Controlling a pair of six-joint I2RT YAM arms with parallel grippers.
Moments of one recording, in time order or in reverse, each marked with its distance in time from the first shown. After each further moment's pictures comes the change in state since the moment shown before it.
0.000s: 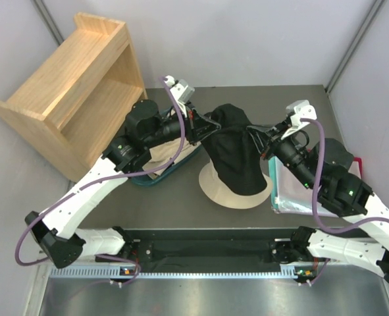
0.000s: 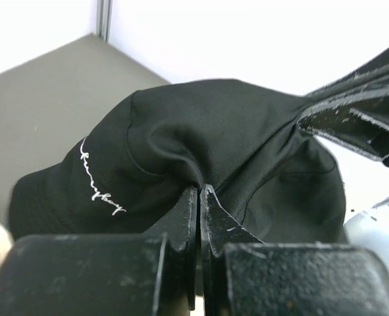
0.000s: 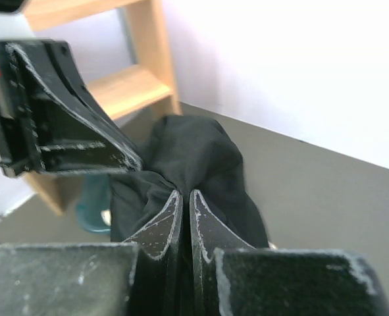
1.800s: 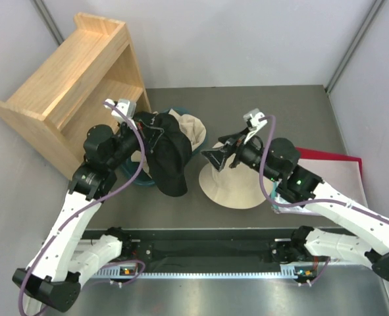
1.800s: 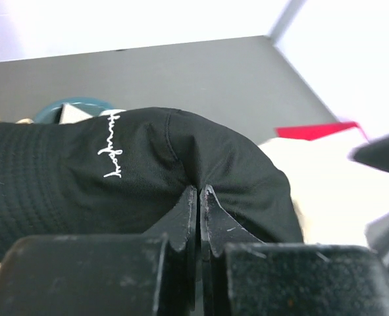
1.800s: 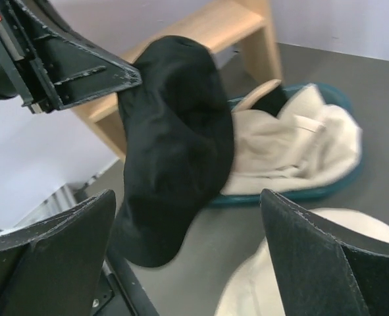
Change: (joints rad) left arm 0.357 -0.323 -0.315 -0.091 -0.177 0.035; right arm -0.087 0.143 -0.279 0.328 -0.332 0.304
